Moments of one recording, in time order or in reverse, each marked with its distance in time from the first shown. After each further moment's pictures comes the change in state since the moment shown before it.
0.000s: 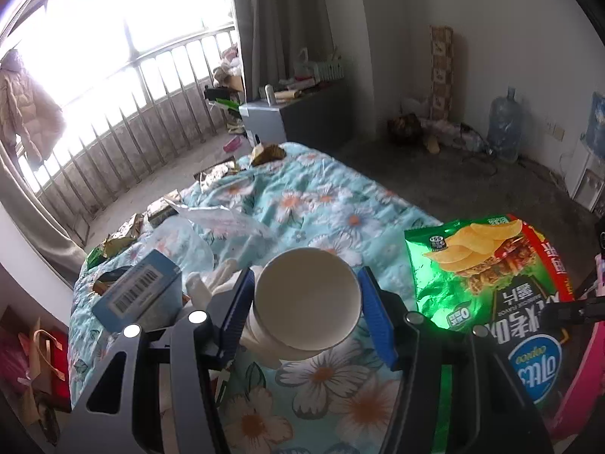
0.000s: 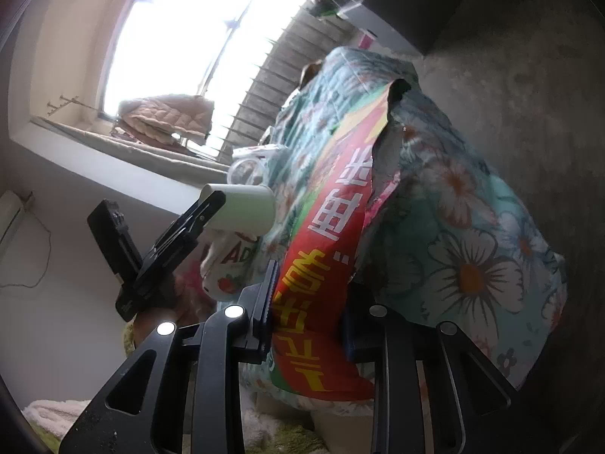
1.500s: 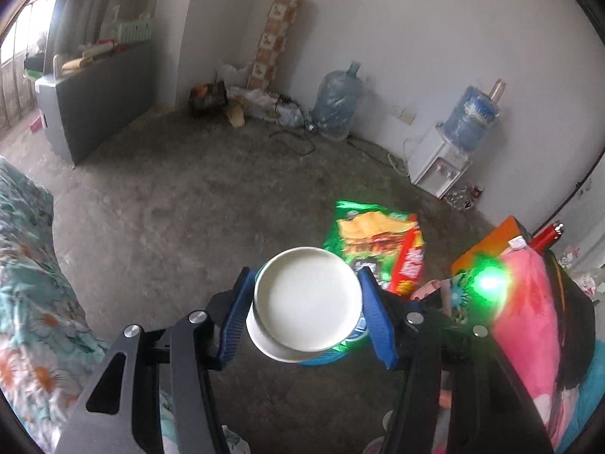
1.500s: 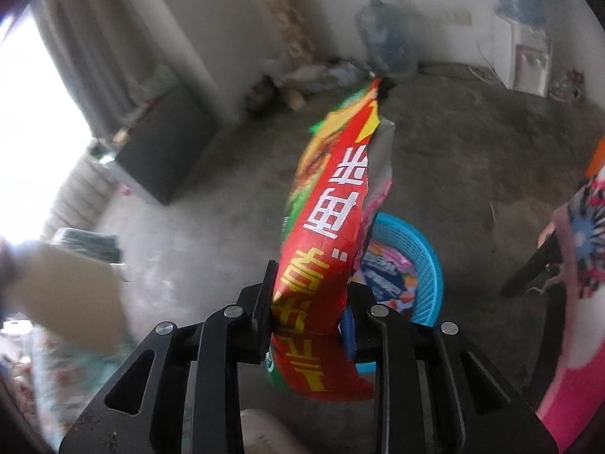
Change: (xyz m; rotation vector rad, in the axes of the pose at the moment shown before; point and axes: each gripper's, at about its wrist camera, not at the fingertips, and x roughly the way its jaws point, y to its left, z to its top) left arm 0.103 -0.323 0.091 0.024 0.157 -0.692; right arm -0.146 -0.223 0.014 0.234 -0.522 -0.939
